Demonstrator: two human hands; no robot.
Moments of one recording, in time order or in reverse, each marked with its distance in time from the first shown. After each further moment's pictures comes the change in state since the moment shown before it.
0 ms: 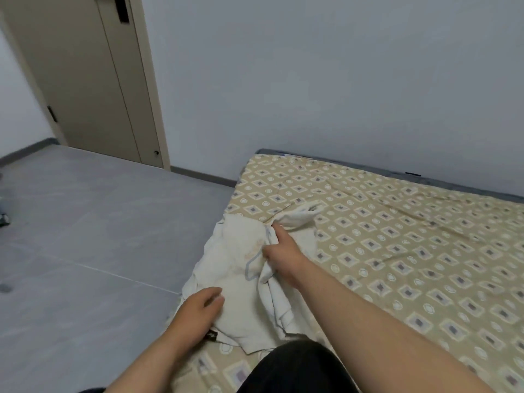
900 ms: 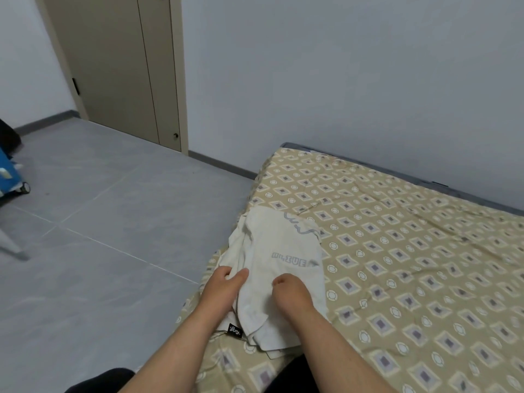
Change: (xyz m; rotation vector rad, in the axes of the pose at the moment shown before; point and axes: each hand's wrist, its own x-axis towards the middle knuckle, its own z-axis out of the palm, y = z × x) left_hand 0.034 -0.001 -0.011 -0.310 0.090 -0.304; right_hand -0.027 0.042 0.067 -0.595 0.047 0.300
